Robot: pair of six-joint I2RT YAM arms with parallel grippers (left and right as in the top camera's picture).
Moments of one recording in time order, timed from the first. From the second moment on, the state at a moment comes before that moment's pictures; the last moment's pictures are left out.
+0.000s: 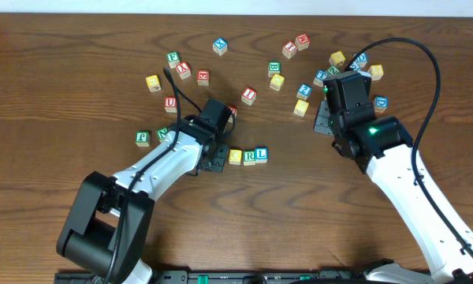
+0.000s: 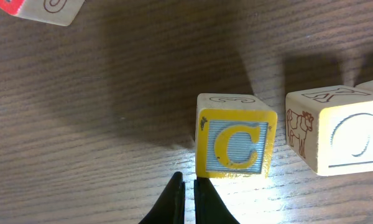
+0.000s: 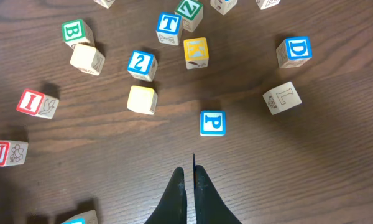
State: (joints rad) left arm -0.48 1.74 1.03 -0.67 -0.04 -0.20; right arm 0.35 1.41 1.16 -0.72 0.31 0.52
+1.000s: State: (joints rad) left arm -0.48 1.74 1.03 -0.57 -0.17 -0.20; right arm 0.35 1.41 1.16 -0.72 0.31 0.52
